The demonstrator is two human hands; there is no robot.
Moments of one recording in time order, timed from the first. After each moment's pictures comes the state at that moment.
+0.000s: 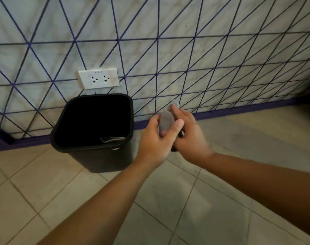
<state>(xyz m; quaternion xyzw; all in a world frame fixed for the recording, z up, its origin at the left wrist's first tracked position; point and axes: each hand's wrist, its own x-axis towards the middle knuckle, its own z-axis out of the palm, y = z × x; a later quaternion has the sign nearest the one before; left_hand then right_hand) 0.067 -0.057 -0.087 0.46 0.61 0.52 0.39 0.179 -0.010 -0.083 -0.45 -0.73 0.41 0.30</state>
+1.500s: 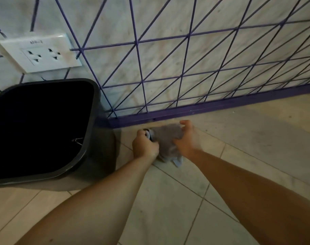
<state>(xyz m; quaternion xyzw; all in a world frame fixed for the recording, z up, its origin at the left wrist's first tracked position) 0.058 0.089 -0.276 0.28 0.83 0.34 0.33 0.183 0.146 -0.285 -0.63 -0.65 0.39 0.16</state>
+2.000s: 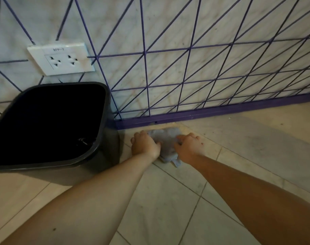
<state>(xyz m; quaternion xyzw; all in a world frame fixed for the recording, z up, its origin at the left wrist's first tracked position) 0.055 0.082 -0.261 0.39 0.87 0.18 0.24 0.190 0.125 -0.263 -0.62 -0.75 0.24 -0.03</state>
